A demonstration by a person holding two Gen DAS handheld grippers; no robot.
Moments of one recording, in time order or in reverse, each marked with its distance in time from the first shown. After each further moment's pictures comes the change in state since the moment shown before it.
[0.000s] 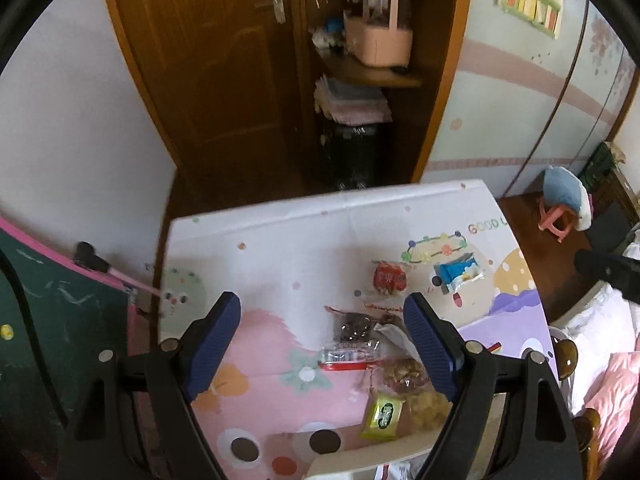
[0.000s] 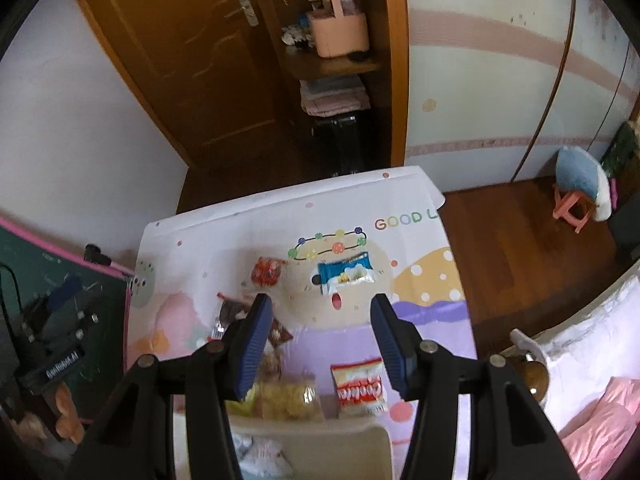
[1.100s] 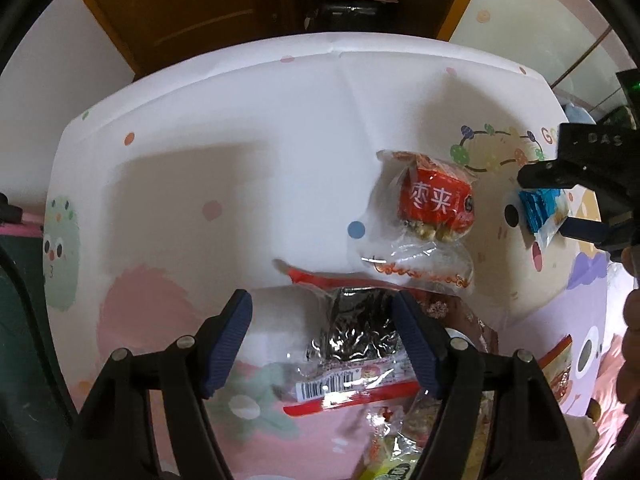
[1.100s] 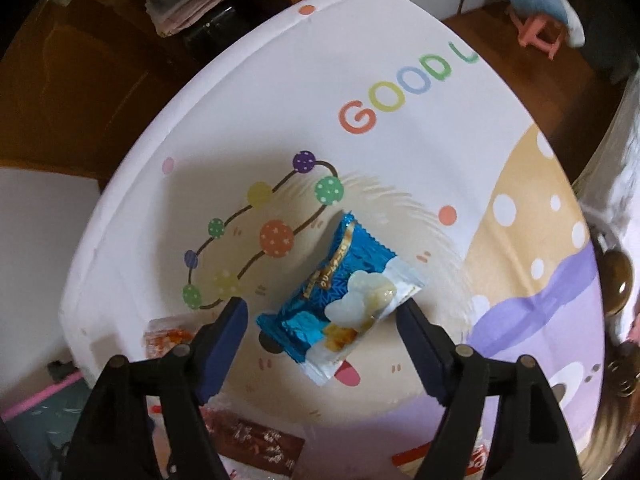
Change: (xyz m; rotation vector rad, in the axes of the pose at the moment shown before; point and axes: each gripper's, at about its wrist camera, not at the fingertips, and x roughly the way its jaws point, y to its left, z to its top) left arm 0.216 -0.024 -0.043 -0.030 0.377 -0.054; right arm 0.259 -0.042 0.021 0.462 0.389 -0.130
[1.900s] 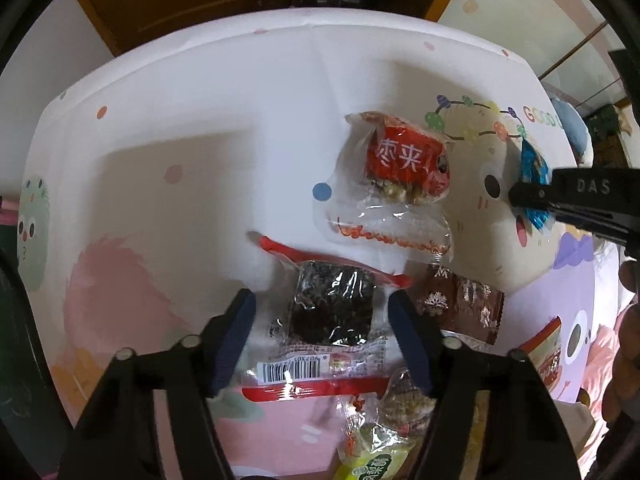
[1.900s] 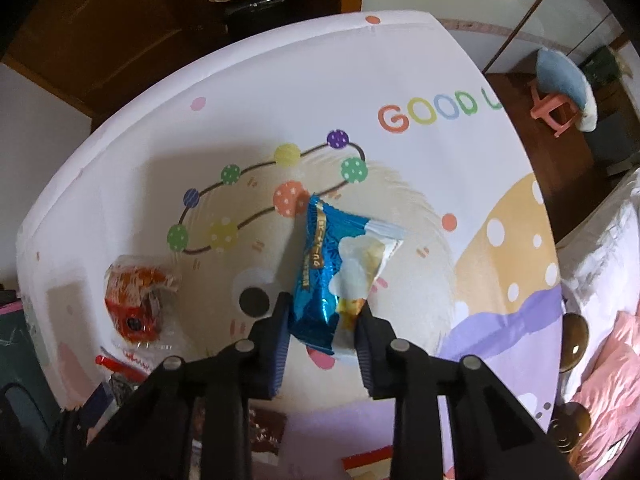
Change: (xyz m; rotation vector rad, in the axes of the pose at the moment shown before) left arm 0.003 -0.008 -0.019 0.010 0.016 -0.072; right arm -0.008 0.020 -0.036 -0.249 -0.052 -0.117
